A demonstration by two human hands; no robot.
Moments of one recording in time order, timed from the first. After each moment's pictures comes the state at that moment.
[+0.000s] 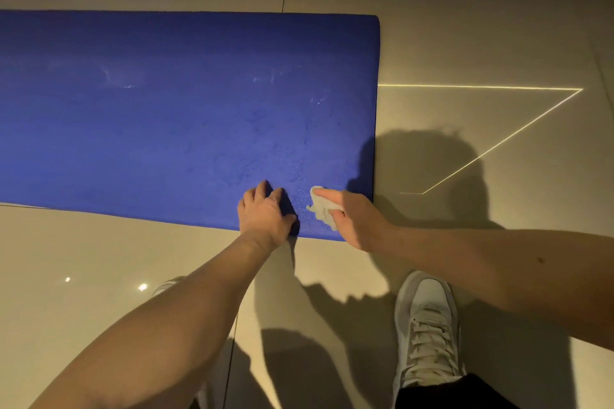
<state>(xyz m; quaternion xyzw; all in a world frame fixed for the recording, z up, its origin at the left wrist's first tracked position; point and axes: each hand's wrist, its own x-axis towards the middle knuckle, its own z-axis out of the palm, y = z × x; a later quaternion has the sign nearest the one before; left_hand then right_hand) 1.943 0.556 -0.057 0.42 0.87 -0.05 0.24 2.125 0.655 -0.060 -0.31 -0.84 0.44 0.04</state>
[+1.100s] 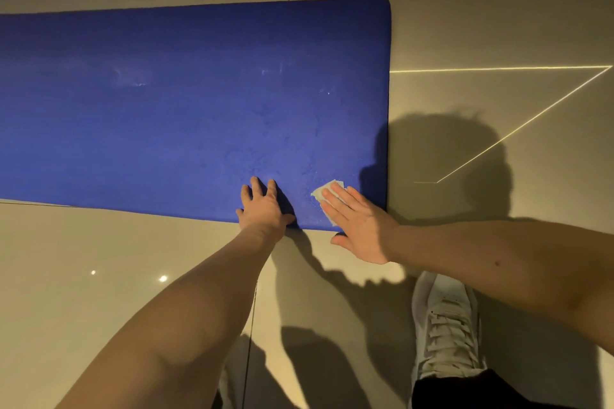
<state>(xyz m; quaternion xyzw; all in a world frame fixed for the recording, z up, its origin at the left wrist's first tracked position) 1.918 0.545 -0.072 0.34 0.89 -0.08 0.31 2.136 0.640 -0.118 -0.13 -0.98 0.07 -0.13</state>
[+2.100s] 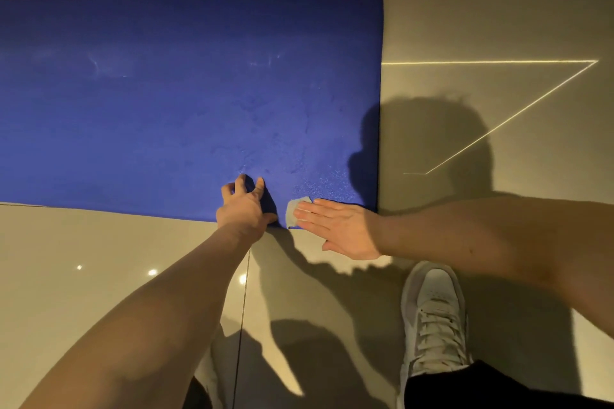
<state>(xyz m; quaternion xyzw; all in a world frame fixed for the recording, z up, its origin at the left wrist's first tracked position) 1.904 0.545 -0.055 0.39 0.86 -0.18 0.26 2.125 0.650 -0.120 0.04 -1.00 0.07 -0.06</state>
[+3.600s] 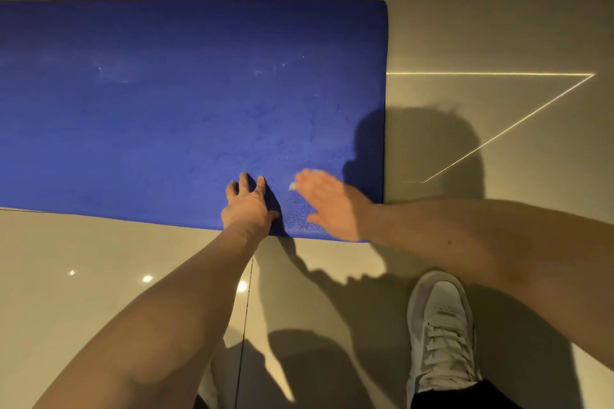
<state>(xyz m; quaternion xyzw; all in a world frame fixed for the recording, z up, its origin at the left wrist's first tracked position) 1.897 0.560 -0.058 0.36 0.88 -0.14 0.28 2.068 0.676 -0.139 -0.11 -0.98 0.16 -0.02</state>
